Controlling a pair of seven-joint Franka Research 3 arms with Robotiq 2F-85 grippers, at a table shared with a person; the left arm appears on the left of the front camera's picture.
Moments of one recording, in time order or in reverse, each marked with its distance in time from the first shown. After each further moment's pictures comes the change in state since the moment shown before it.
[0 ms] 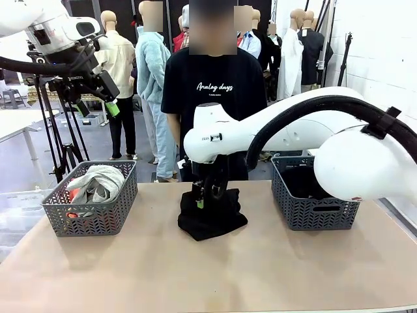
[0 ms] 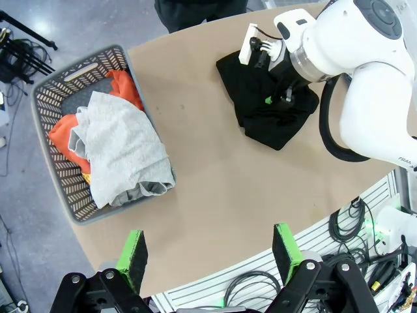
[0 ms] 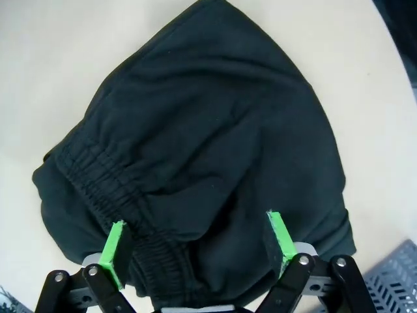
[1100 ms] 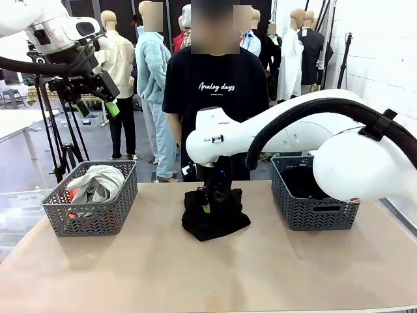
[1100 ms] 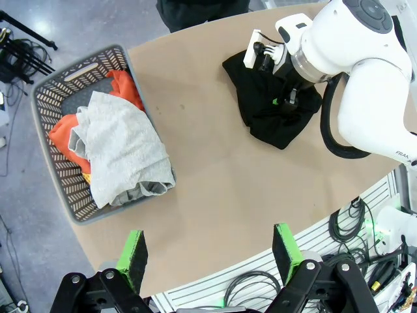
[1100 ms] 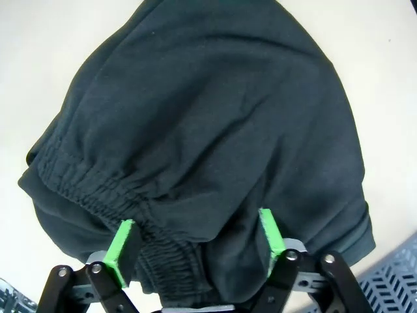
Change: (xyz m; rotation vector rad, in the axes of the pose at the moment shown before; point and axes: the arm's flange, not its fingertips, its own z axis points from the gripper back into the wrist) left arm 0.000 0.000 0.000 0.000 0.000 0.000; right arm -0.011 -0.006 -0.013 0.025 0.086 -0.014
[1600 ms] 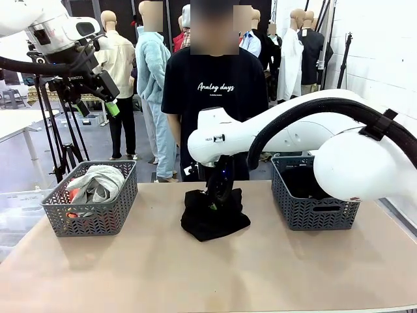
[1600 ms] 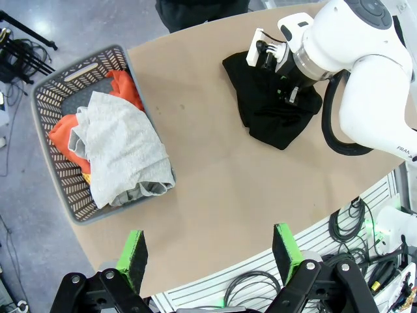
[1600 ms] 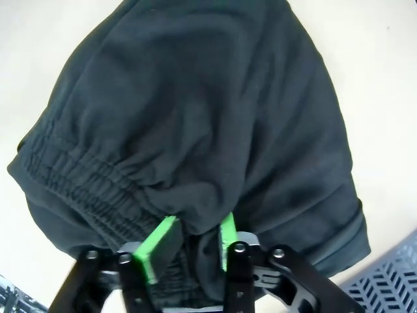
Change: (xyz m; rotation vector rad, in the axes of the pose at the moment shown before) left arm 0.000 0.000 0.000 0.000 0.000 0.000; right arm -0.004 -0.008 -0.001 0.007 0.014 -0.012
